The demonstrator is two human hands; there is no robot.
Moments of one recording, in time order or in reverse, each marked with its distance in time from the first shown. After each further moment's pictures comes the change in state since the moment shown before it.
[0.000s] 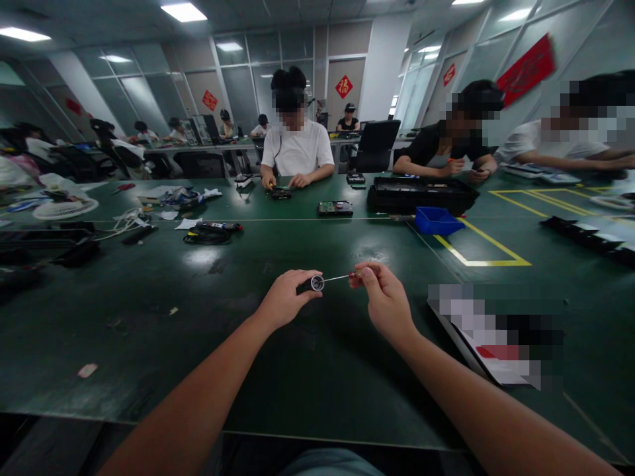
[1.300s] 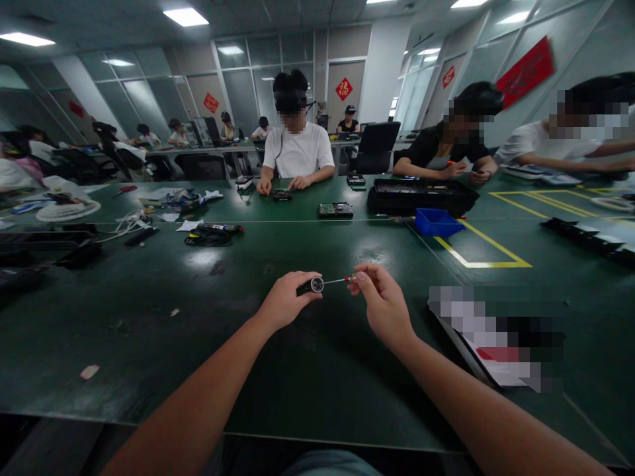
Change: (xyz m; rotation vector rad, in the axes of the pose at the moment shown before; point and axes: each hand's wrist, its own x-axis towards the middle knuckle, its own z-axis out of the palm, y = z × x) left_hand -0.001 0.002 0.000 -0.012 -0.016 -0.035; right_hand -0.006 -0.007 0.003 -0.009 -0.022 0.023
